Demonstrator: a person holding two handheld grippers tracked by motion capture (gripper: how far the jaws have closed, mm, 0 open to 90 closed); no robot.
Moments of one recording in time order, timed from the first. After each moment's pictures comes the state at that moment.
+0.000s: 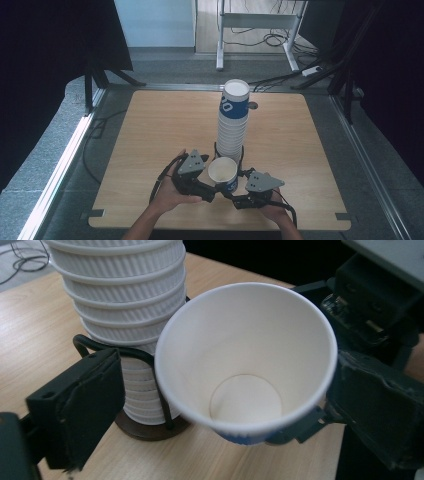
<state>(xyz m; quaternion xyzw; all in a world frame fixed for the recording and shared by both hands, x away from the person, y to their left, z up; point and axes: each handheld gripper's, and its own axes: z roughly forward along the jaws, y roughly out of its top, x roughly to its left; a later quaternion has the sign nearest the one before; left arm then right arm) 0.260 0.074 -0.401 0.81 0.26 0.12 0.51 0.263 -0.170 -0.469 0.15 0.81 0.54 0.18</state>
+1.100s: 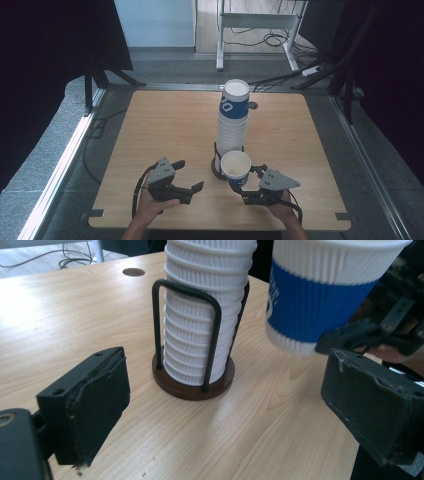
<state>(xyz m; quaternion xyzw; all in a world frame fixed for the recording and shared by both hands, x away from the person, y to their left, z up) 0.248 0.128 -0.434 0.77 0.33 0.13 0.53 0.263 -0.195 -0.459 0.18 0.77 0.57 0.21</state>
